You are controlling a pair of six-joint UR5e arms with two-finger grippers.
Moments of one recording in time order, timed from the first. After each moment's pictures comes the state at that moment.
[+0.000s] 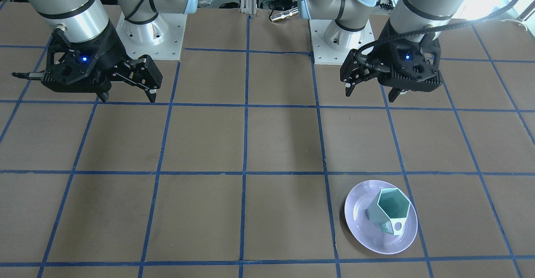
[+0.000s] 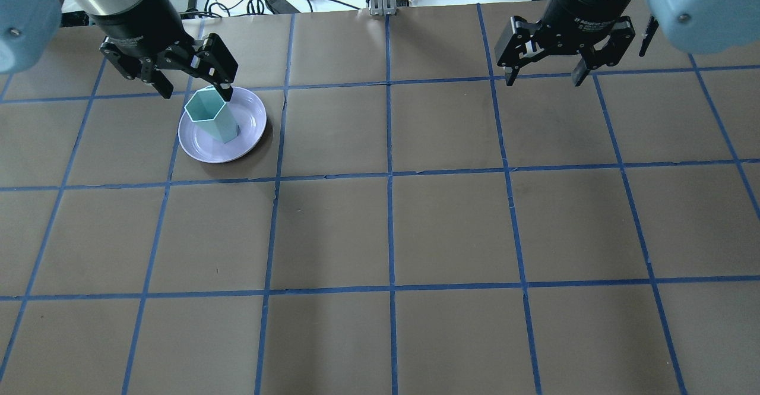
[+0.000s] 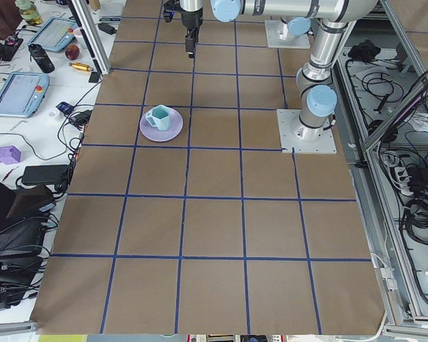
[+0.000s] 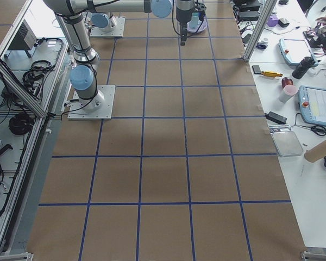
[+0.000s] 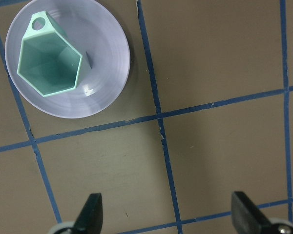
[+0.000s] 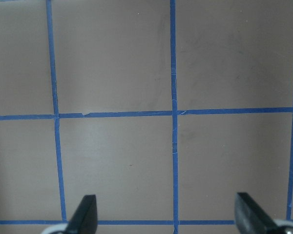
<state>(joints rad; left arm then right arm) -1.55 -1.60 -1.51 -1.59 1.55 0.12 1.58 -1.50 1.51 -1.61 -1.52 0.04</state>
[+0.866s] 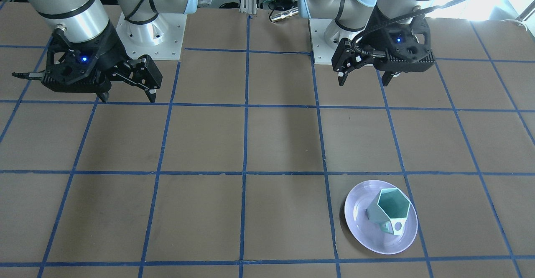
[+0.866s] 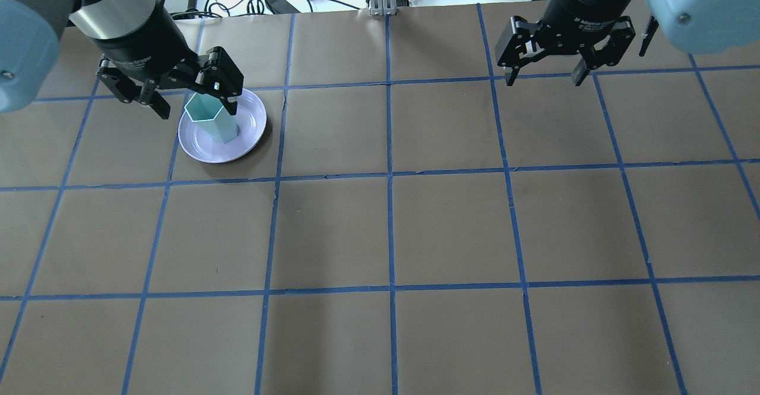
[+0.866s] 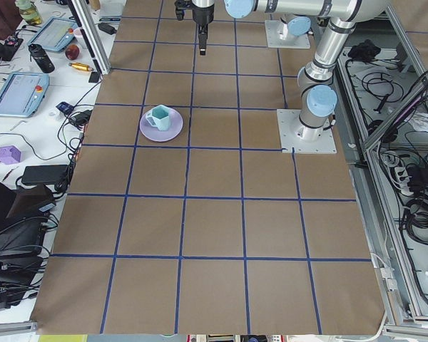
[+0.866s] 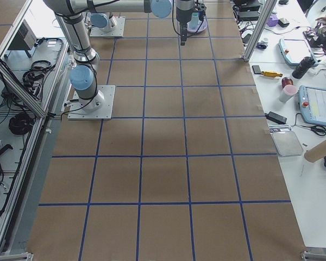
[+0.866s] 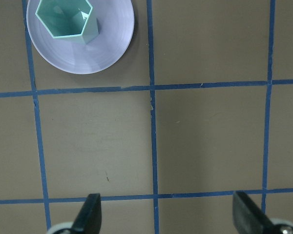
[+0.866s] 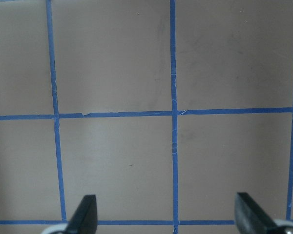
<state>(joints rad) -1.57 -1.56 -1.55 -1.58 1.57 -0.03 1.58 -1.50 1.51 -1.61 -1.52 0.04</state>
